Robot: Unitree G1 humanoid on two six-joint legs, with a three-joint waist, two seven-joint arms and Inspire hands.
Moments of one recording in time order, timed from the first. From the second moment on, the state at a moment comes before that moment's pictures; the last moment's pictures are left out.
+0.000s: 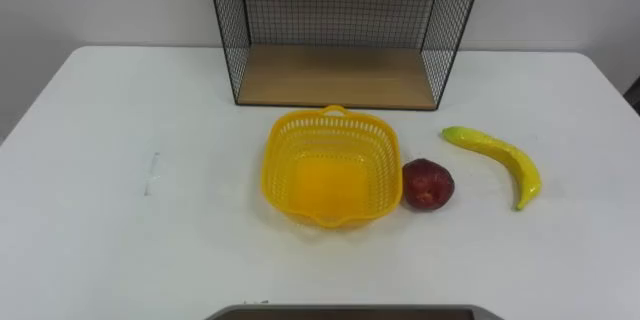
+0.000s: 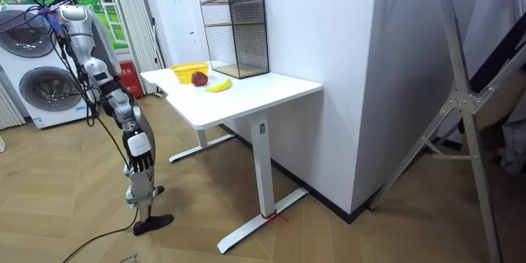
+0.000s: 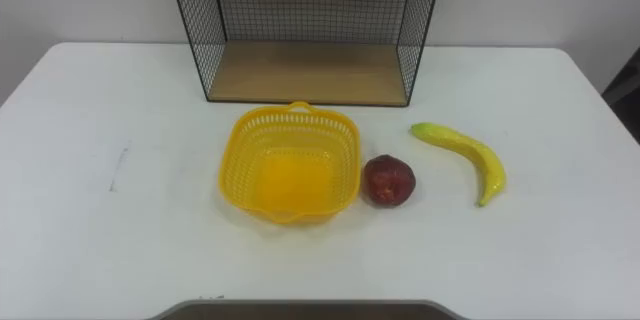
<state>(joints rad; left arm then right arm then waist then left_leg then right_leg) 0.22 0.19 0.01 1.08 0.37 0.21 -0.03 0.16 -0.22 0.10 1.18 -0.36 0.24 0.19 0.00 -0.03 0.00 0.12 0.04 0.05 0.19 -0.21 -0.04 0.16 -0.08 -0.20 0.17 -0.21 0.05</state>
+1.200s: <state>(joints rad) 0.25 0.18 0.08 1.08 0.36 0.20 0.01 0.17 -0.21 -0.07 1.29 0.13 0.23 -0.08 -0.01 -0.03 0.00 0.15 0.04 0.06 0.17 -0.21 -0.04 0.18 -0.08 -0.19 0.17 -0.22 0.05</state>
